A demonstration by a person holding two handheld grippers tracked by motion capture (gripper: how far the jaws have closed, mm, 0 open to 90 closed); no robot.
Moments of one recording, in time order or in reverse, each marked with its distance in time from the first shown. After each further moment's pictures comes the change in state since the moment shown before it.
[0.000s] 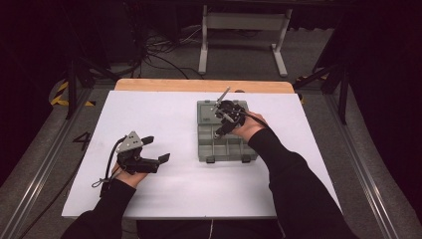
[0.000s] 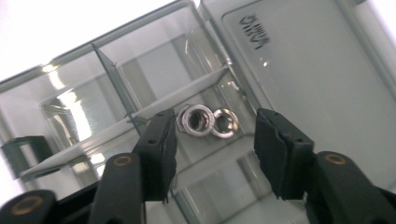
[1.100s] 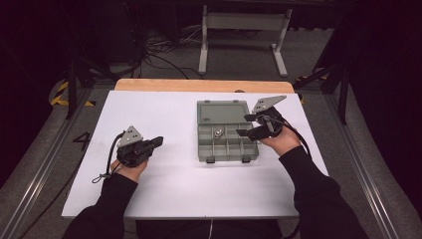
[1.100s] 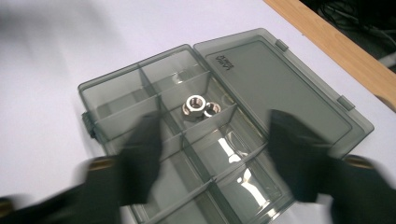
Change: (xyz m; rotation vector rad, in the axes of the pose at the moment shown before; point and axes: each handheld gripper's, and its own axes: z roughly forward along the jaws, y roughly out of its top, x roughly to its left) left arm 0.003 0.013 0.002 -0.013 0.092 -0.038; right arm 0.009 -0.094 -0.070 -0.427 -0.032 0.048
